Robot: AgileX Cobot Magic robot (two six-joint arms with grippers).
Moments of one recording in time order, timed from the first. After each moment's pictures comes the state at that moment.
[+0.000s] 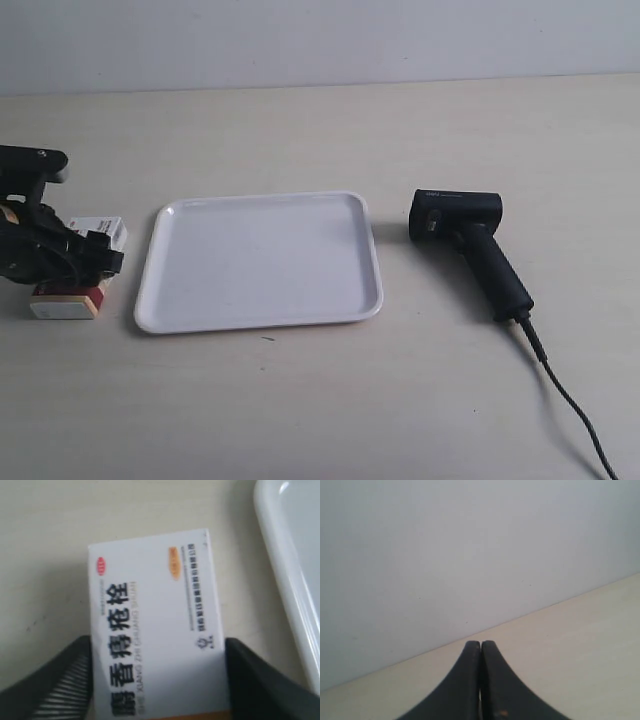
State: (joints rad) left arm -0.19 1.79 -0.67 -0.06 0.00 0.09; right arm 0.15 0.01 0.00 0.21 0.07 0.19
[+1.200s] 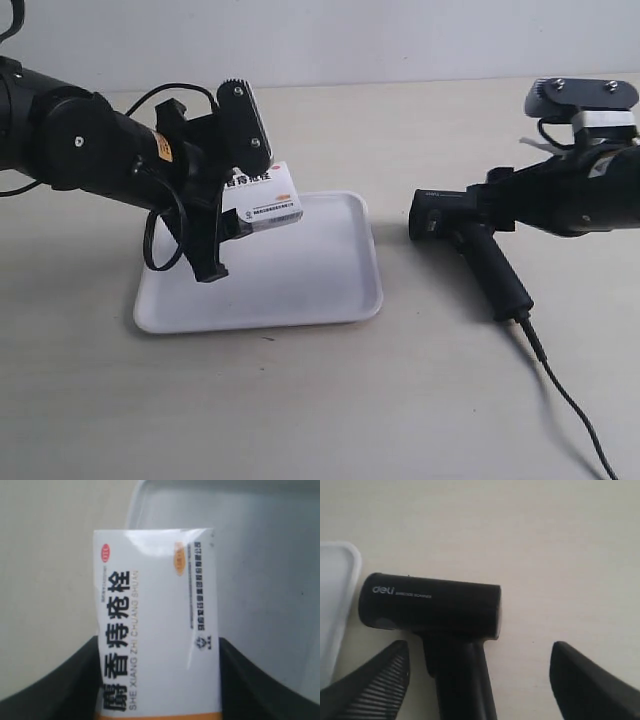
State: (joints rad) left arm -0.62 1.73 -0.95 -0.06 0.23 0.83; right arm 0.39 1.58 -0.63 0.21 0.02 0.01
